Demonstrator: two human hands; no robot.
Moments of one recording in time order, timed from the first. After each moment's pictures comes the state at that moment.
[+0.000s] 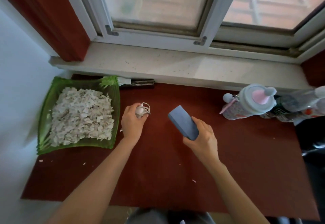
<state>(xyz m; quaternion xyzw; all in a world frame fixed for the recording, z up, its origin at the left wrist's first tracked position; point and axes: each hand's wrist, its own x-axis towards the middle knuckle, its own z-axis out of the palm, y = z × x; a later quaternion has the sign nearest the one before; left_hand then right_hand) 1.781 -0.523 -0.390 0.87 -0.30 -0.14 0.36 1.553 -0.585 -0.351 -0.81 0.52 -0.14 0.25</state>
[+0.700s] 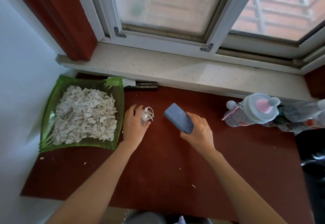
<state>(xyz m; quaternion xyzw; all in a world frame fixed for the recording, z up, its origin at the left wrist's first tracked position) 1.789 -0.510 -0.400 0.87 -0.41 -0.13 0.25 1.580 -0.620 -0.359 -0.85 0.46 -0.08 0.24</state>
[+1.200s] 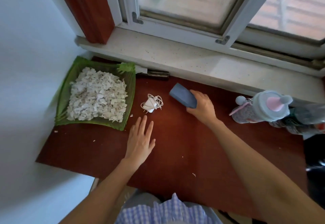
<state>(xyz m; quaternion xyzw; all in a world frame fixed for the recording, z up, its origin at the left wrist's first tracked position) 1.729 -0.421 -0.416 0.85 -0.52 -0.09 0.08 1.614 -0.678 -0.381 -0.89 0.38 -0.06 0.25</state>
